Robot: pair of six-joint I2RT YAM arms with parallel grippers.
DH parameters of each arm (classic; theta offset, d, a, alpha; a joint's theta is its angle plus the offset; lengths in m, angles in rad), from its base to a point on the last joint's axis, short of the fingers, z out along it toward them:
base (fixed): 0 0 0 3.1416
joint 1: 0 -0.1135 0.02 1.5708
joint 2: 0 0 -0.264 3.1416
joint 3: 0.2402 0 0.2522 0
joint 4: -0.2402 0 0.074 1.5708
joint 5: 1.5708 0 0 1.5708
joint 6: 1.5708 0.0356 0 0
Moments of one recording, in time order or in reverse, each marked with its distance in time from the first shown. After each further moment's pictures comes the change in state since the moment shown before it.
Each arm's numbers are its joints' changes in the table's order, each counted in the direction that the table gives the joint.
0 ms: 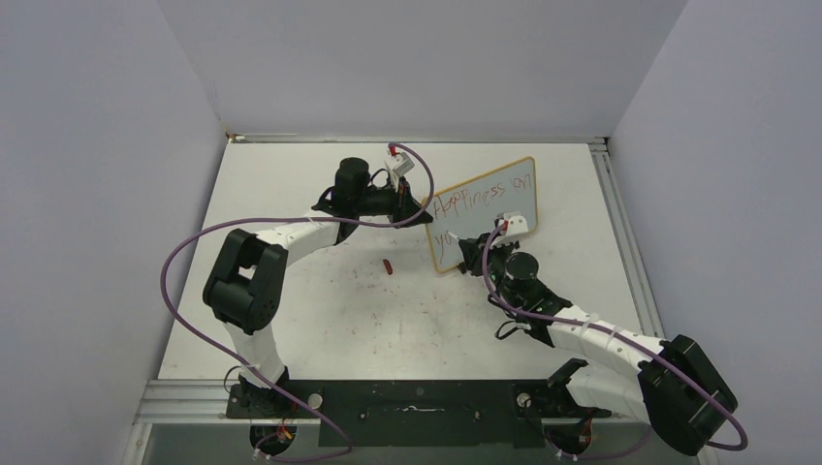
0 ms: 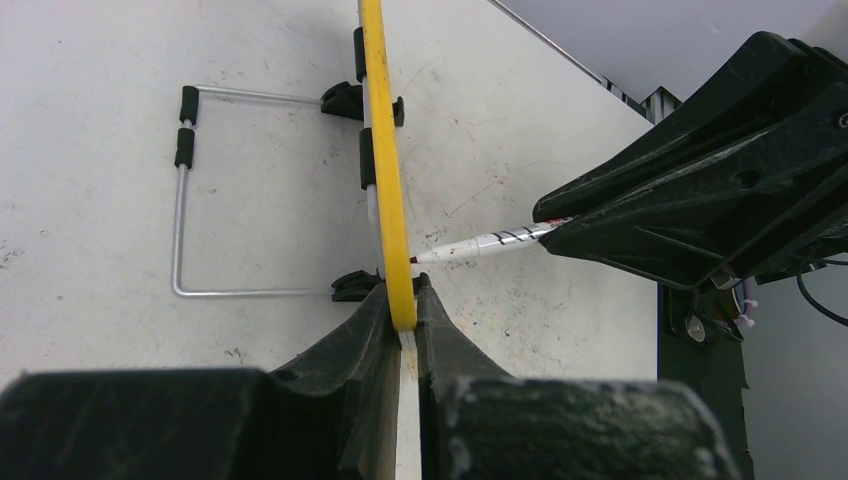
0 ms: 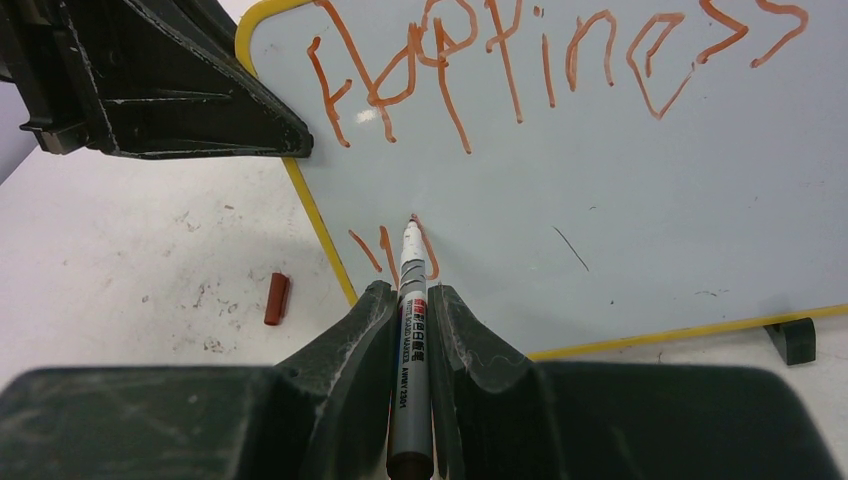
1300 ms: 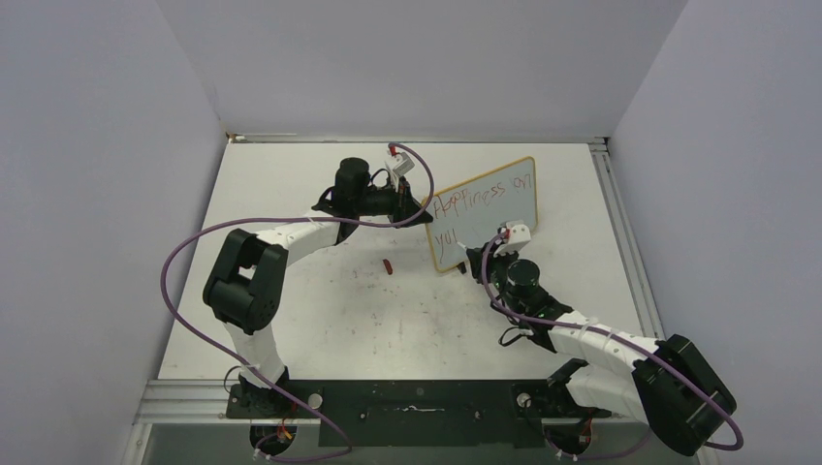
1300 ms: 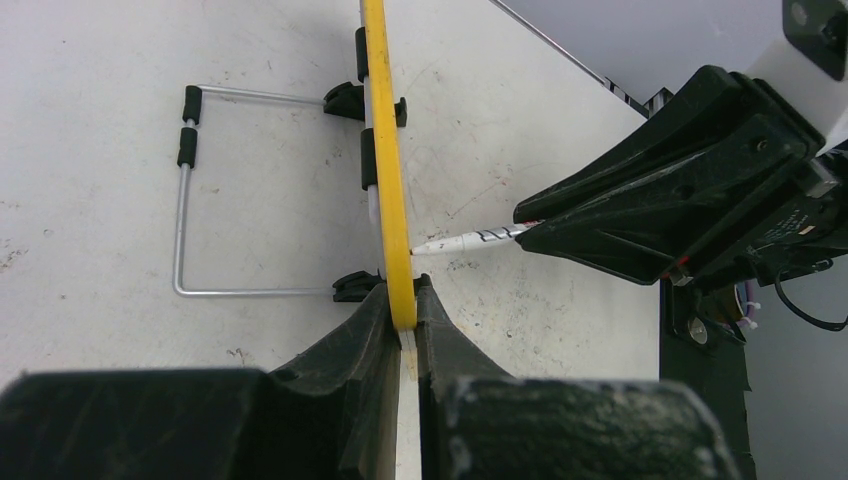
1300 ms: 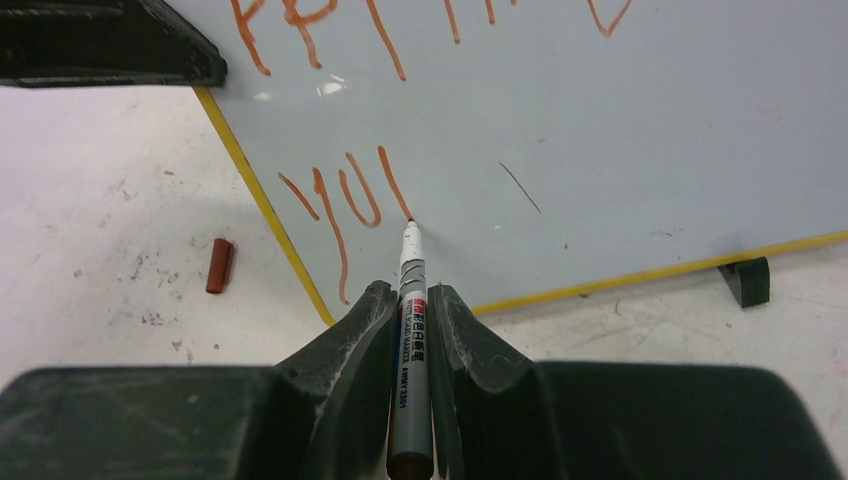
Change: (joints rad) left arm 0.002 0.000 0.000 0.001 -0.006 -0.002; right arm 0.028 0.005 -0.069 0.027 0.010 -0.018
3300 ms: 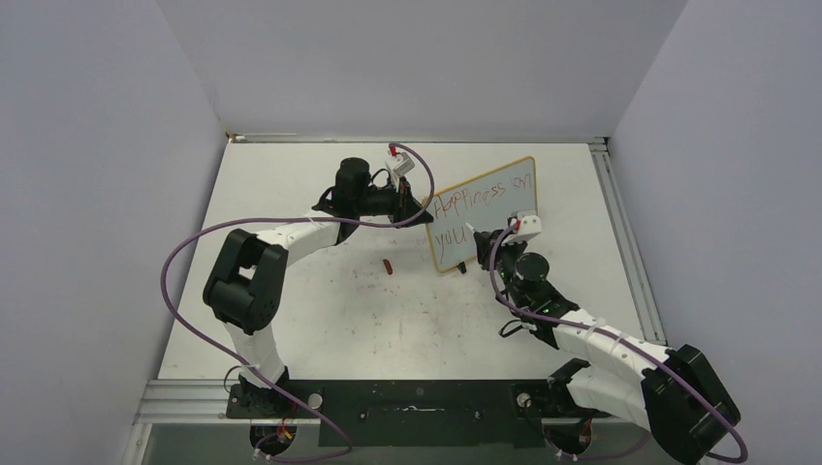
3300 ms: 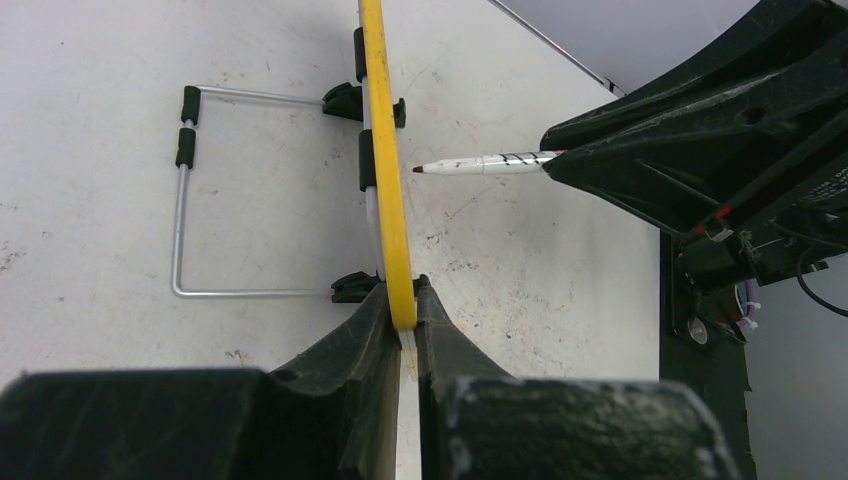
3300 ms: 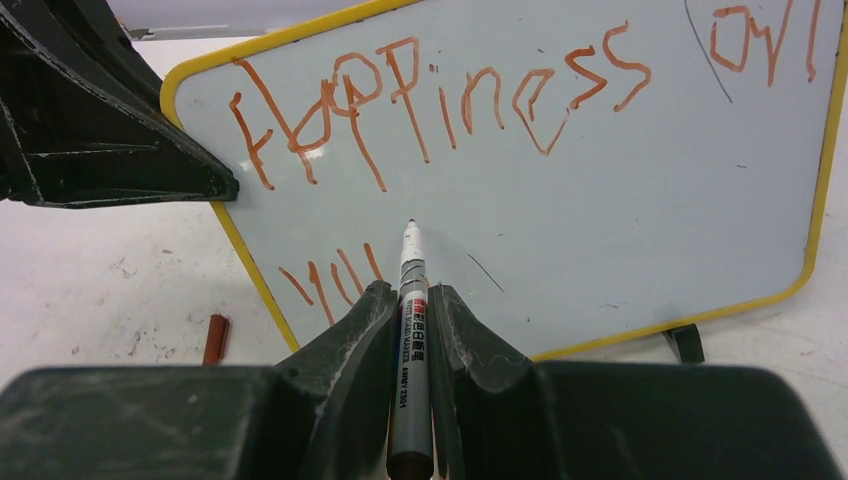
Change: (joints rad) left arm 0.002 0.000 0.000 0.001 -0.002 0.002; right arm 0.032 -0.067 0.031 -0.004 0.046 -0.039
